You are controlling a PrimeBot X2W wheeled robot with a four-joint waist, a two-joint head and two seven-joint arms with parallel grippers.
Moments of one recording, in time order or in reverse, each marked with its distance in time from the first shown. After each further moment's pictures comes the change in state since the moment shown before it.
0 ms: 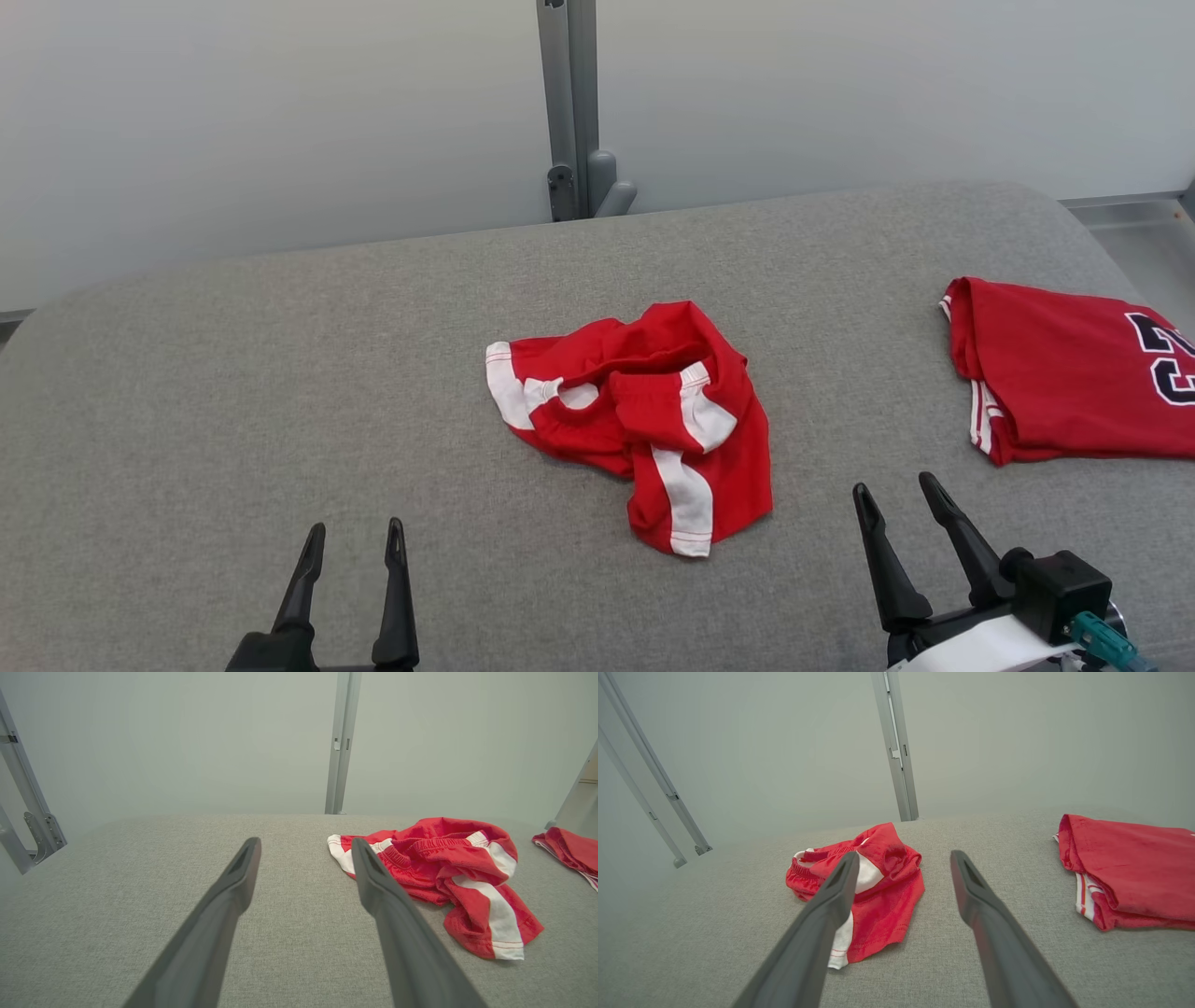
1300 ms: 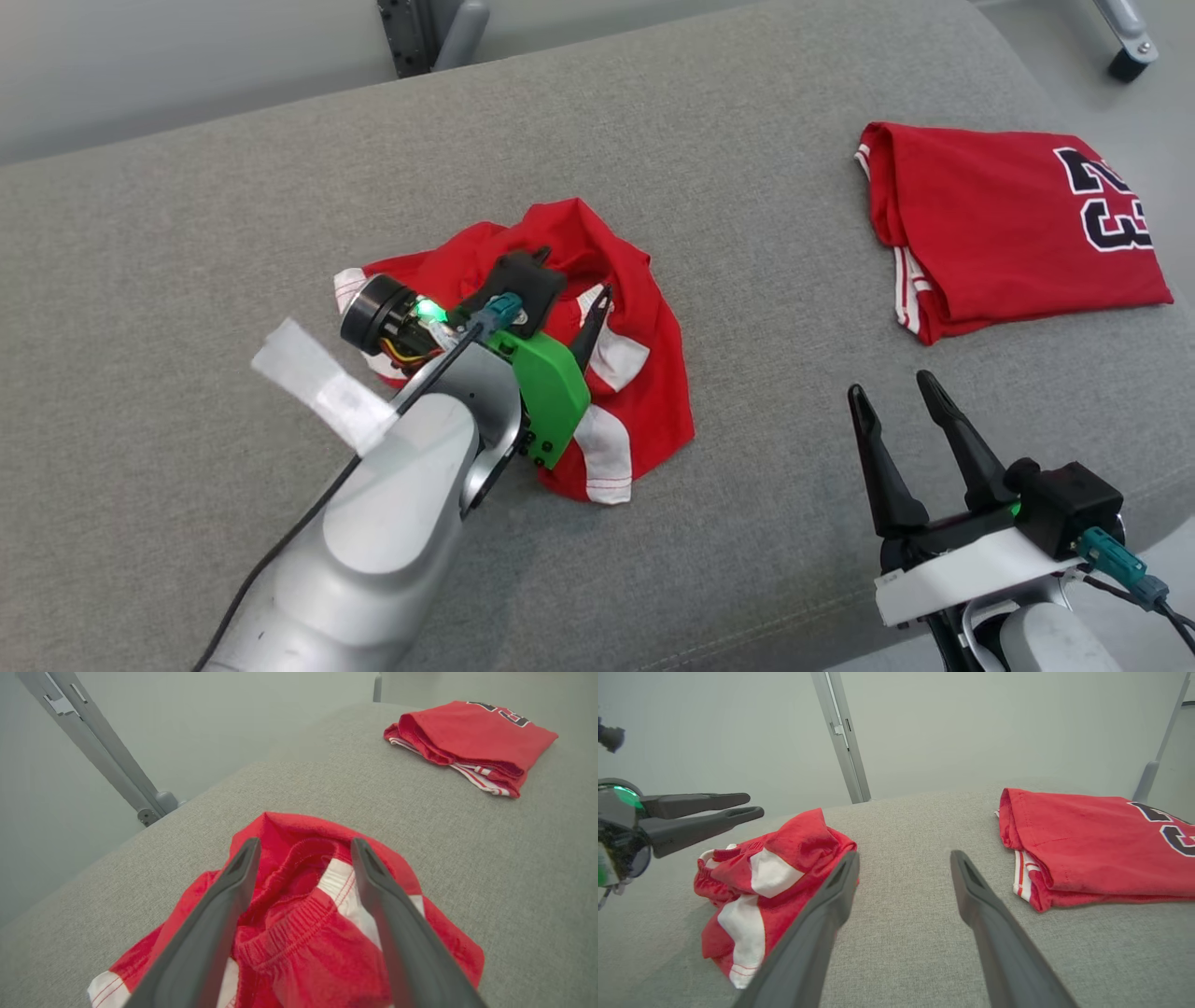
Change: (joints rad) left arm -0.830 0.000 -0.428 0.500 -0.023 -0.163 0.335; right arm -0.151 -0.013 0.009 -0.017 0.009 0.000 0.000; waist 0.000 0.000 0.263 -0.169
